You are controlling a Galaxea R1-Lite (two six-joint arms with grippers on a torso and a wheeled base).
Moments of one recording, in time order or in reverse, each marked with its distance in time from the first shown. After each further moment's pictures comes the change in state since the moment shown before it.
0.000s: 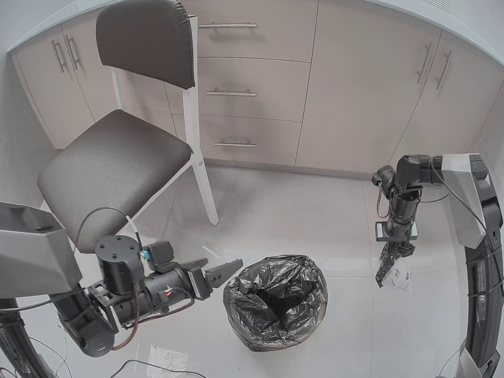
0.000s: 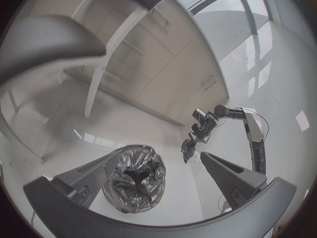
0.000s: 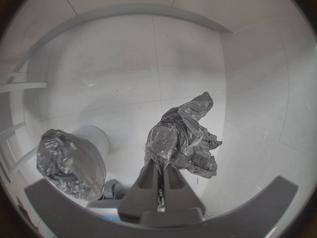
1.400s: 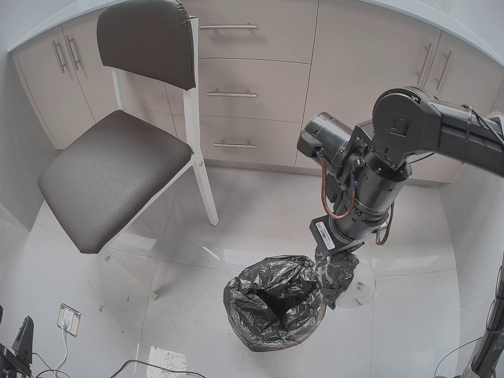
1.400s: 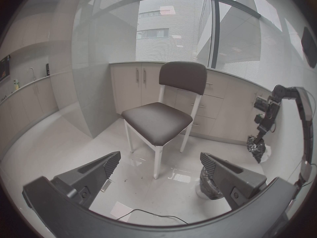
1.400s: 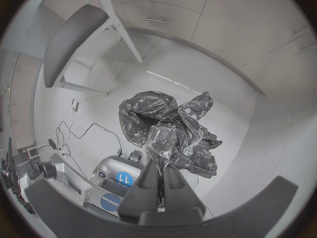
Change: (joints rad) left arm 0.491 -1.880 -0.047 1.823 0.379 0.392; right arm 0.584 -0.381 0.000 0.217 0.045 -0.001
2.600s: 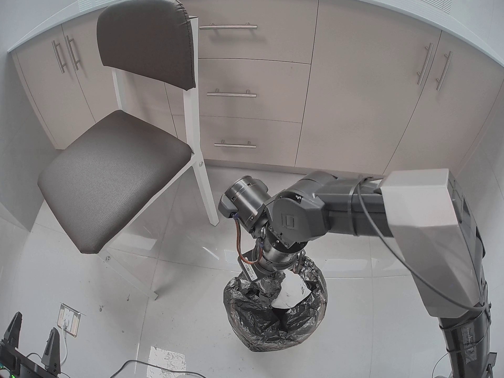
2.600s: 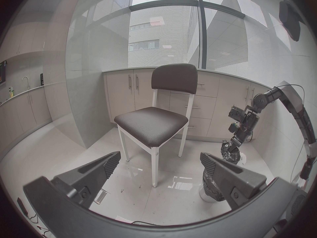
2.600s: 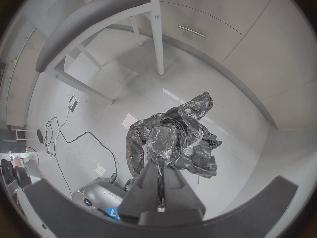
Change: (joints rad) left arm 0.057 -0.131 0.329 -0.320 -0.100 0.089; right arm 0.115 0.302 0.000 -0.456 -0.102 -0.115
